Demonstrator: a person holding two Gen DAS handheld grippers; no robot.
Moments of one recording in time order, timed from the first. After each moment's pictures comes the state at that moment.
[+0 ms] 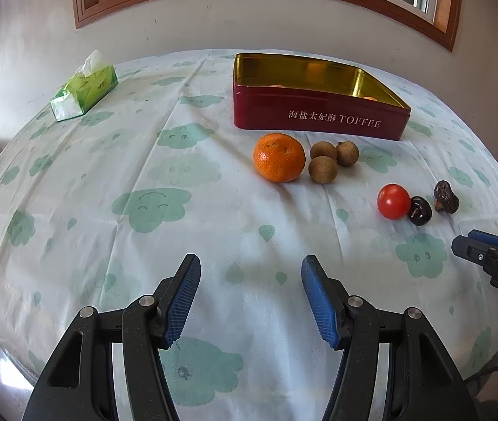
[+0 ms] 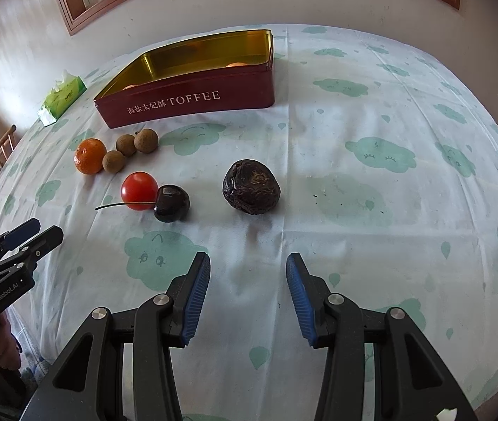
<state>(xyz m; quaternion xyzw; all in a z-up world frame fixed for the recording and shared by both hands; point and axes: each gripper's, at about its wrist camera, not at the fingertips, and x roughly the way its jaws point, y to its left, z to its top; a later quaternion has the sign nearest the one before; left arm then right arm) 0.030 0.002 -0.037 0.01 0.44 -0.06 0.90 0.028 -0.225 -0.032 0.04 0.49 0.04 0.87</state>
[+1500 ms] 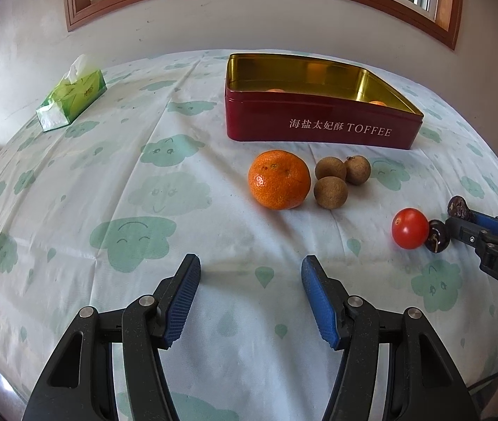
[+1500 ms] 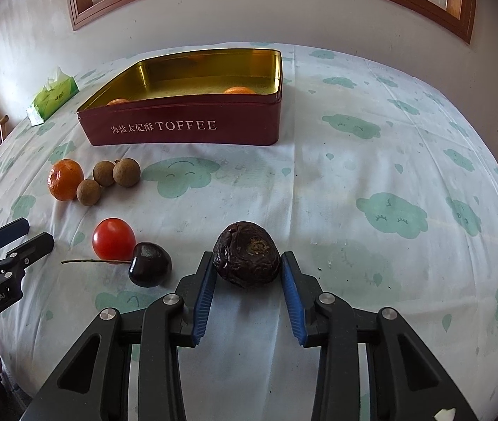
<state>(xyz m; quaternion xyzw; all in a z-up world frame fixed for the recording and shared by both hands) 0.065 -0.006 -0.046 0.01 0.44 -0.06 0.90 0.070 -0.216 -0.037 -0.01 0.46 0.03 0.89</state>
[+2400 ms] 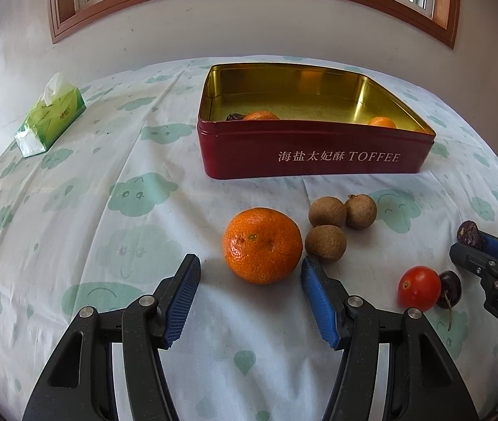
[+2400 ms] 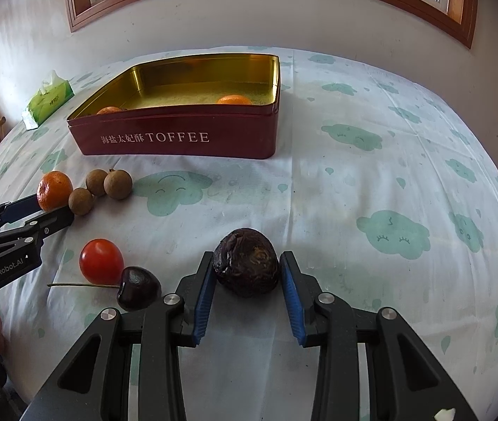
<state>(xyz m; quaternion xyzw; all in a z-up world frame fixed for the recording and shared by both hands) 0.113 -0.023 -0.047 0.02 0.43 -0.07 0.90 0.084 -0.218 -0.038 -0.01 0.45 0.03 0.89</state>
